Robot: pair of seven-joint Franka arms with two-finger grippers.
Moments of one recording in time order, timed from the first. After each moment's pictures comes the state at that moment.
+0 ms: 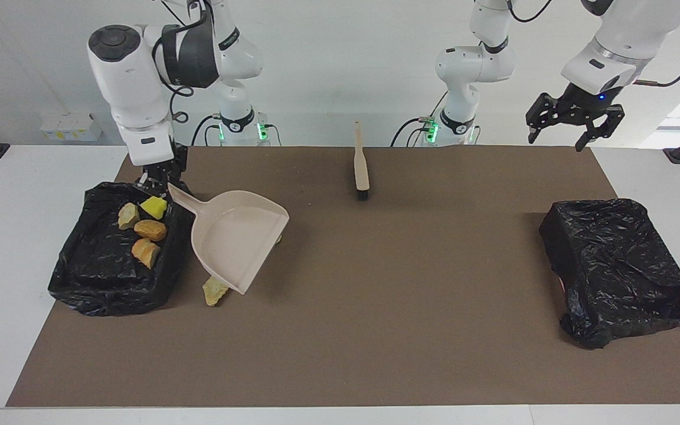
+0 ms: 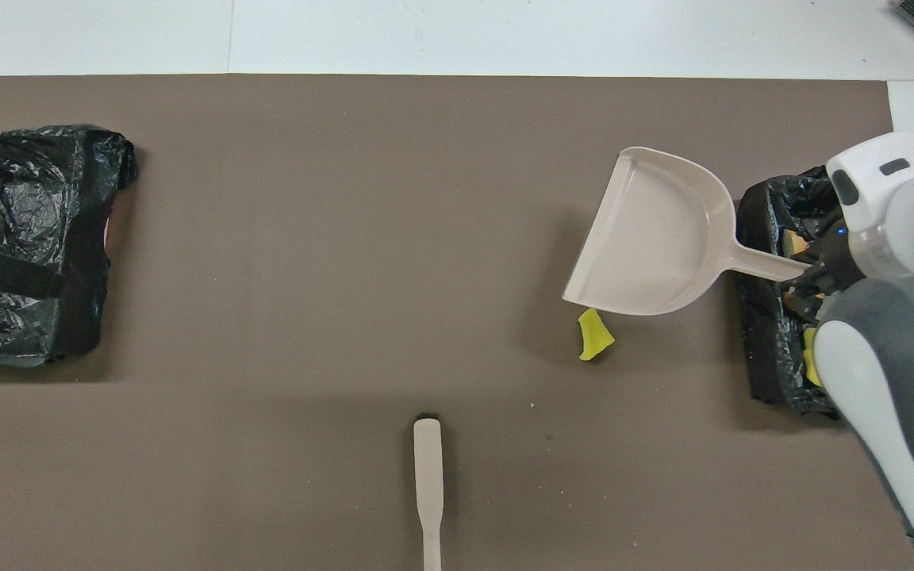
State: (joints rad) left arm -0.05 -0.04 -0.03 -1.52 -0.02 1.48 0.19; right arm 0.05 -0.02 0.03 -1.84 -0.09 1.81 -0.96
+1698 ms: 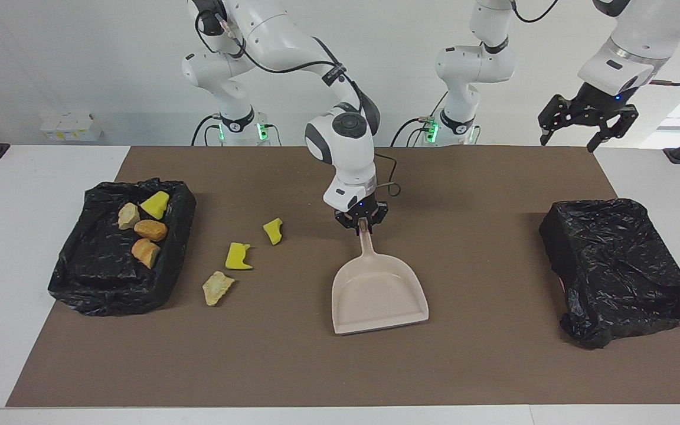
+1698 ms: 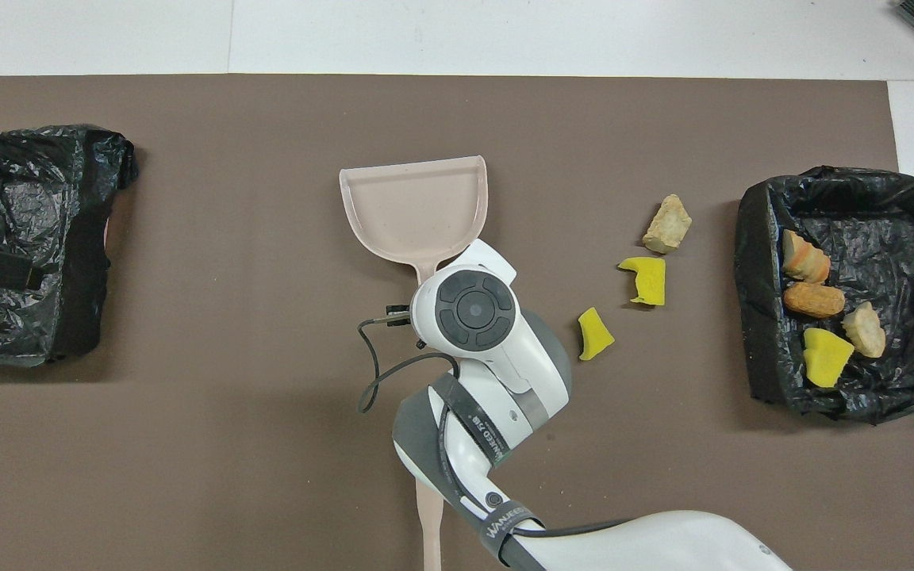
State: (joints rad) left arm -0.13 -0.04 0.07 -1.52 -0.02 1.51 0.20; right arm 0.62 0.41 0.03 -1.79 0.04 2.36 0.58
